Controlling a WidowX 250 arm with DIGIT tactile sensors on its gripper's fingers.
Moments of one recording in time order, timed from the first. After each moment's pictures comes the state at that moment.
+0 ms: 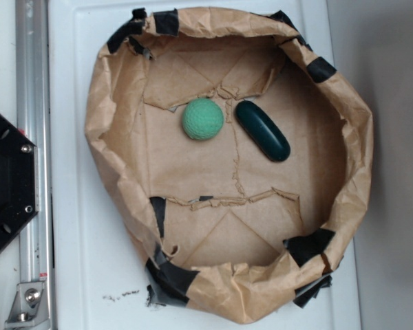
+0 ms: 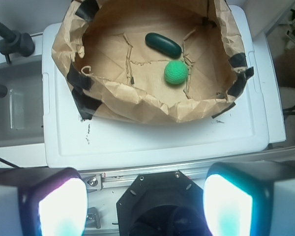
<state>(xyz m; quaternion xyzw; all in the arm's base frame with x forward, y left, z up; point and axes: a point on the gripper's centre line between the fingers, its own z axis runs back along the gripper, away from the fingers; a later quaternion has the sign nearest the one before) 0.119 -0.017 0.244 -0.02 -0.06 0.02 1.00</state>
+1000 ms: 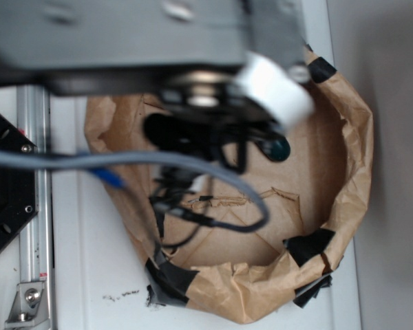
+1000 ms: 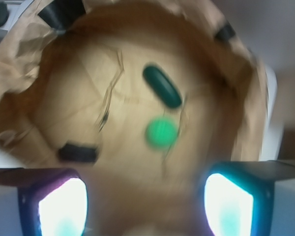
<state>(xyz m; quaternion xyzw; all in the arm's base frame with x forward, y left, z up) 0.263 0.009 0.160 0.05 -0.02 -0.25 0.97</state>
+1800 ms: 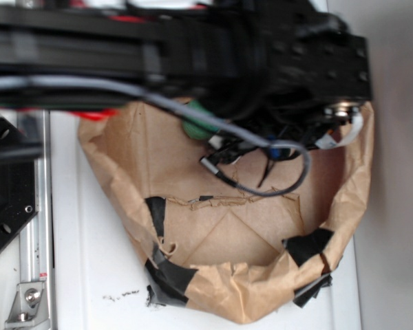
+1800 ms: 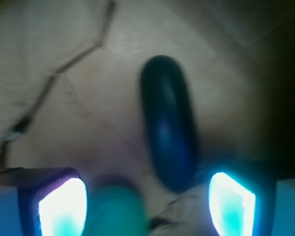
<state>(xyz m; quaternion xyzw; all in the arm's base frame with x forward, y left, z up) 0.304 0.031 0.042 0.03 0.09 -0.41 0.91</state>
